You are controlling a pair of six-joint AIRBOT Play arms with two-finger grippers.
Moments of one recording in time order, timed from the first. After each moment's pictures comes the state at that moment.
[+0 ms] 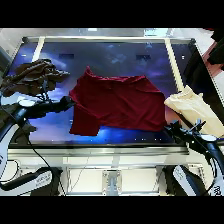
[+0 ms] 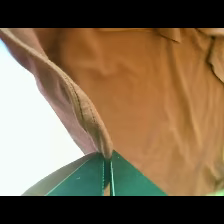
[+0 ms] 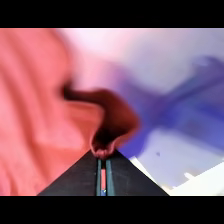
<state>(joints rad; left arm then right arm) 0.14 -1.24 0.76 0.47 -0.86 -0.97 -0.60 -0.88 0.25 -0.57 0.86 1.26</state>
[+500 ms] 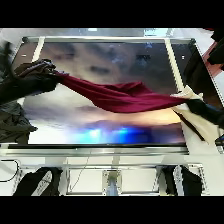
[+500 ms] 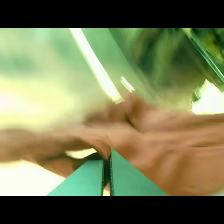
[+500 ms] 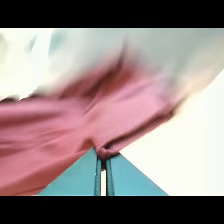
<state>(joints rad) 0.14 -0.73 1.08 0.65 -1.00 -0.95 -0.60 -0.49 0.84 -0.76 1.16 1.11</state>
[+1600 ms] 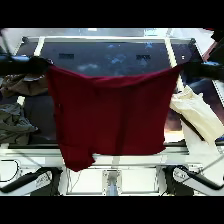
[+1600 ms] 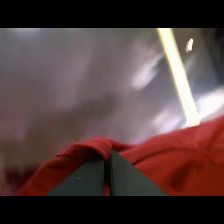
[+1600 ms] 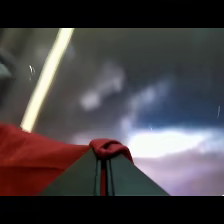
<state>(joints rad) 0.14 -1.28 1.47 1.01 -1.14 -1.25 -0.27 -1.25 1.30 -0.76 1.05 1.03</state>
